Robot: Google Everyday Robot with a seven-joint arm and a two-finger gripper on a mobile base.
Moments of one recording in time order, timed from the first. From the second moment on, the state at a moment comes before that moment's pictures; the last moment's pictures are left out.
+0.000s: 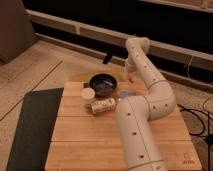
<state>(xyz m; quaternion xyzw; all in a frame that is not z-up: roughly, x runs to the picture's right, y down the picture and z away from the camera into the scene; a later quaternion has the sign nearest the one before) 0.166 -0.079 0.963 -0.27 0.17 0.59 0.74</state>
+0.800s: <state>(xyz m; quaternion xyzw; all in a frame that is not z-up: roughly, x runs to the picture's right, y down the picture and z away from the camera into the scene) 0.157 -0.073 0.952 -0.28 0.19 0.62 0.71</state>
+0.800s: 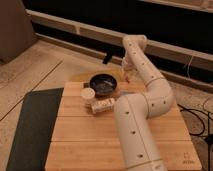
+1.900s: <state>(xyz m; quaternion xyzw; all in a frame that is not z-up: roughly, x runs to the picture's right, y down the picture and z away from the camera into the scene) 0.147 -0.060 0.967 -0.27 0.22 0.54 0.77</state>
